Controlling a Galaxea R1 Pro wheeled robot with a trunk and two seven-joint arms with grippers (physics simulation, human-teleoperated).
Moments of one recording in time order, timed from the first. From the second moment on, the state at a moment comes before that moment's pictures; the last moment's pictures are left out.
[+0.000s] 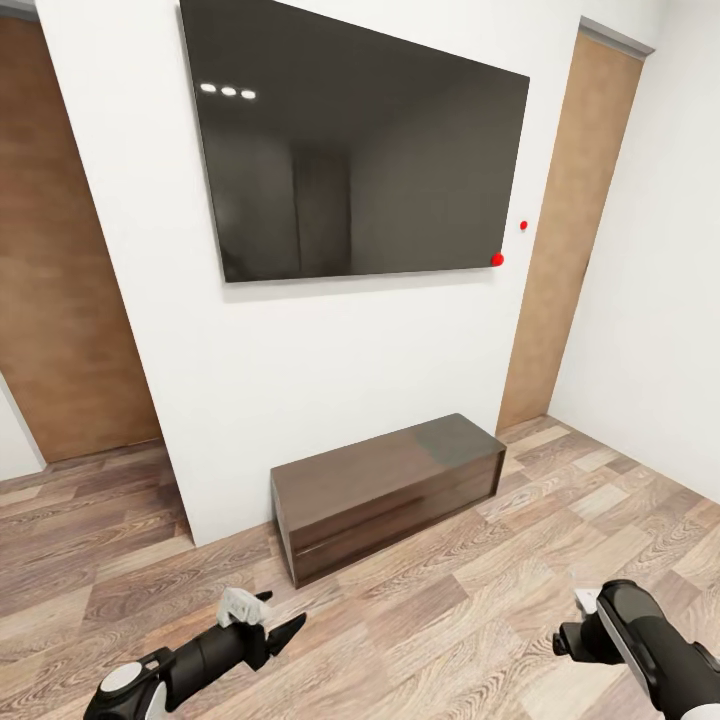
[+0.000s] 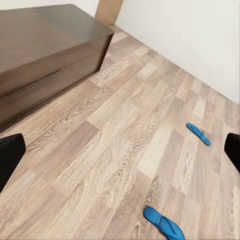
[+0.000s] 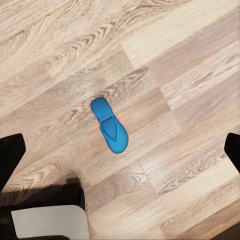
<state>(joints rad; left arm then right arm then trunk) -0.08 0.00 0.14 -1.32 0.01 0.31 -0.84 -0.44 -0.30 -0.05 -0.83 0.06 0.98 0.22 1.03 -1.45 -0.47</state>
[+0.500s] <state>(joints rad) -0.08 0.00 0.17 -1.33 0.00 0.32 -0.87 -0.44 -0.30 -0.05 -0.82 0.06 0.98 0.22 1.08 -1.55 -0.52</state>
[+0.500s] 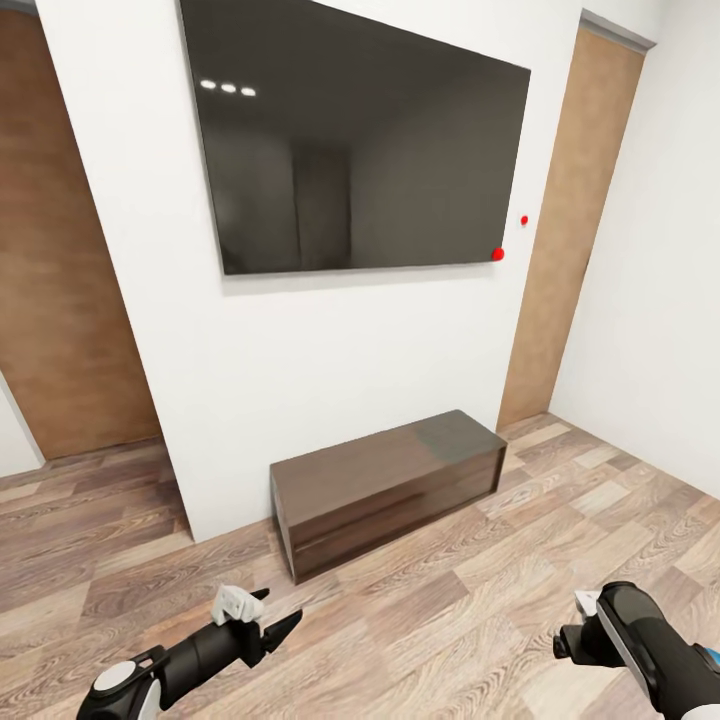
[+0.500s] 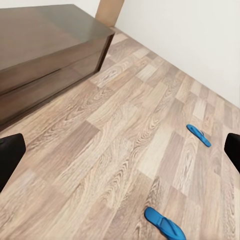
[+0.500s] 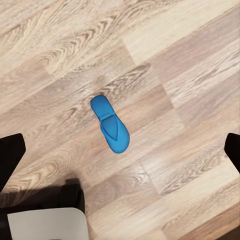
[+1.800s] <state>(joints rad) -0.08 -0.01 0.16 -1.32 0.00 0.31 -0.87 -0.44 -0.30 -0.04 -0.82 0.07 0.98 0.22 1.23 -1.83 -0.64</state>
